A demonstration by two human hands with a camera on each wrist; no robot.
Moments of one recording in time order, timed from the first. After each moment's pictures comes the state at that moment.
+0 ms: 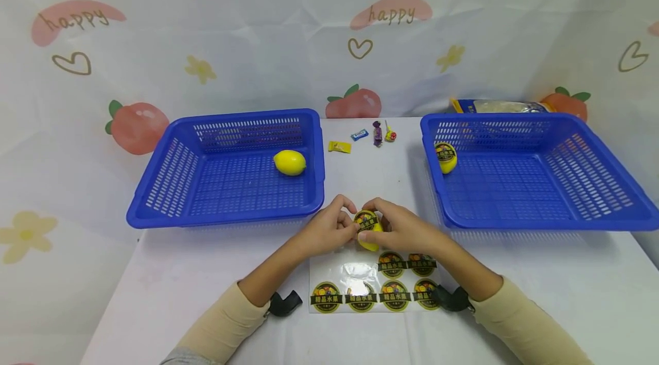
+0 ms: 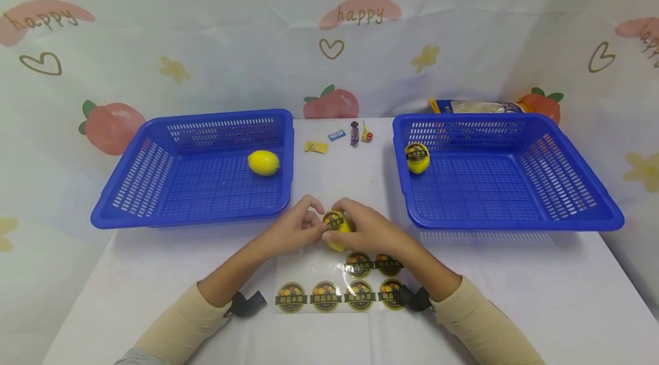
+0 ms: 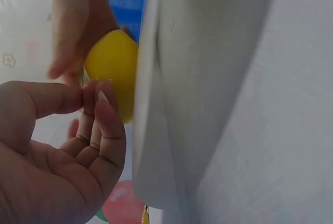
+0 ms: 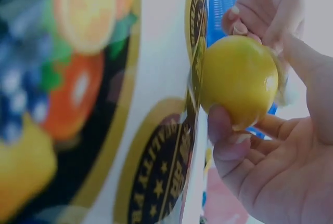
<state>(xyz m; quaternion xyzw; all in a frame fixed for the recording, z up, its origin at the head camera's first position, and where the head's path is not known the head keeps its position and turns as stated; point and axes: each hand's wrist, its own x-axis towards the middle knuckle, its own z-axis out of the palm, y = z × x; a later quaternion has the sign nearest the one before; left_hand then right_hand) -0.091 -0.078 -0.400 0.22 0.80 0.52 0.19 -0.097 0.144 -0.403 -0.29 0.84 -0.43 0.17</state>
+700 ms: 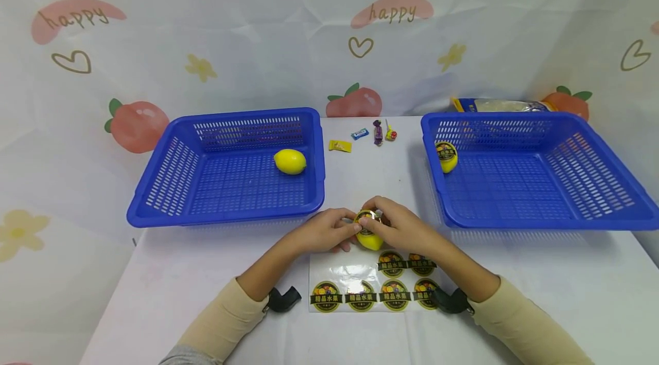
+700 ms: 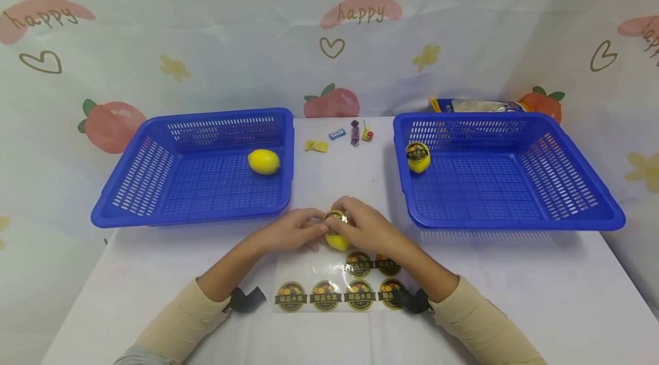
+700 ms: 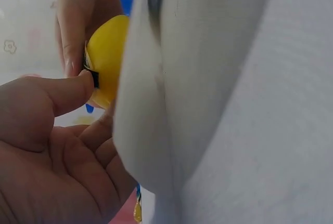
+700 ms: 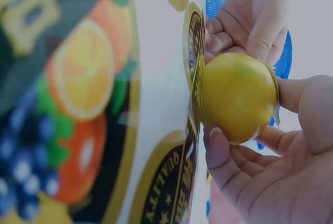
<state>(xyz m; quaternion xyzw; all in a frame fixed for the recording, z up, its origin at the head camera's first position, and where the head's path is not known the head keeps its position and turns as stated) -0.099 -0.084 -0.399 0.19 0.80 0.49 0.30 -0.094 0.139 -0.405 -0.28 0.85 -0.43 0.11</state>
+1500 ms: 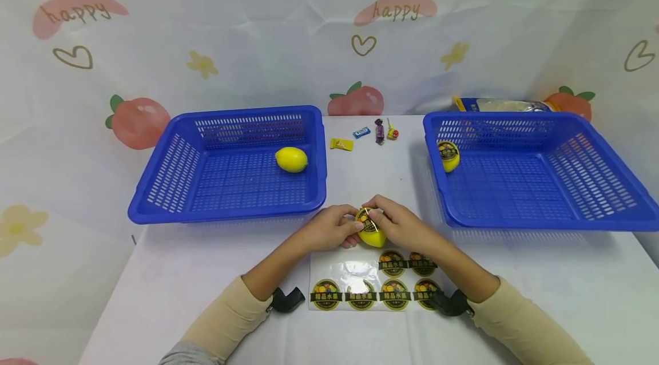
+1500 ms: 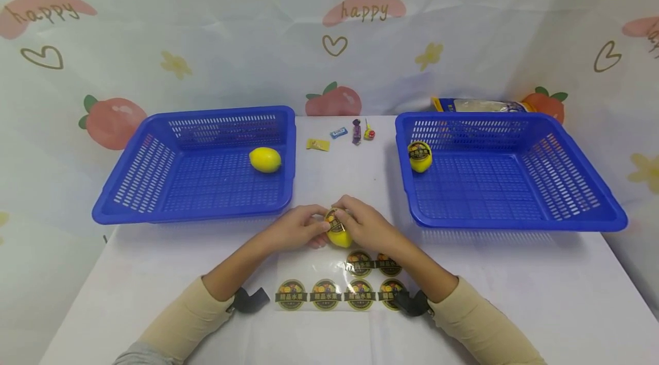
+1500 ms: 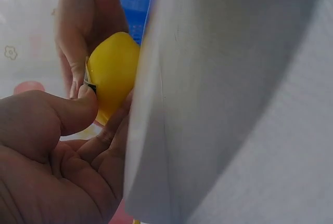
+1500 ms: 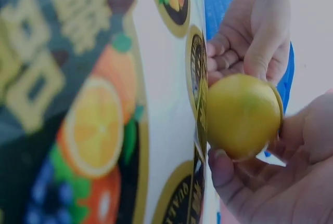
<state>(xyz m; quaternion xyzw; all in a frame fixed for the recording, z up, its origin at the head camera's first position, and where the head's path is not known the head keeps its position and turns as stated) -0.098 -0.073 -0.406 0.16 0.79 0.53 0.27 -0.096 0.137 -0.411 -0.24 0.84 -0.47 0.12</state>
